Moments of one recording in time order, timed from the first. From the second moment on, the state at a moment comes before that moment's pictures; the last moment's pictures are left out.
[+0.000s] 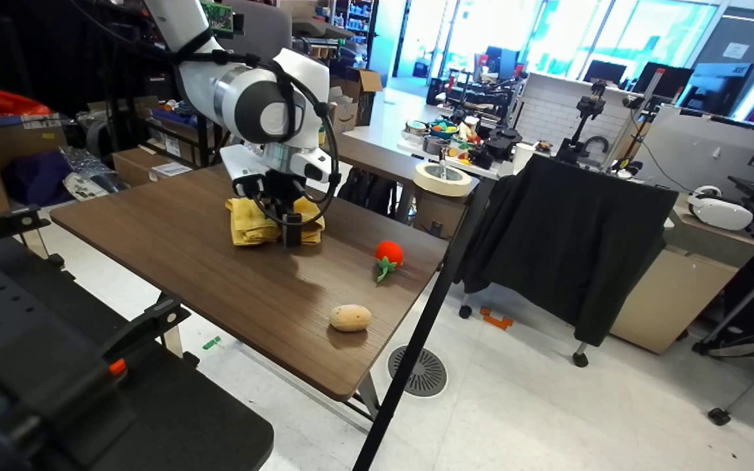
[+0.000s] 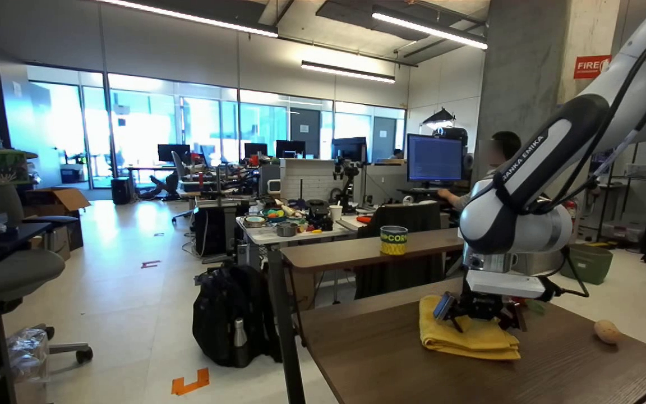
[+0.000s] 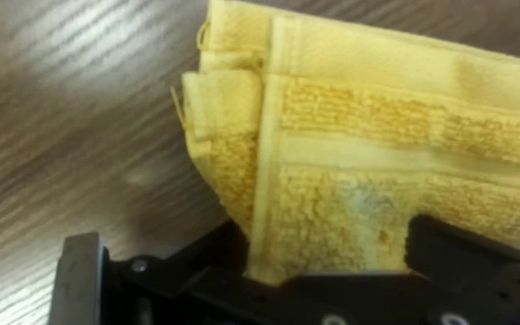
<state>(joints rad) 0.03 1.04 -0.02 -1.57 0.16 2.53 0.37</state>
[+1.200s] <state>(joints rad) 0.14 0.77 -0.02 -2.30 0.07 2.80 0.06</state>
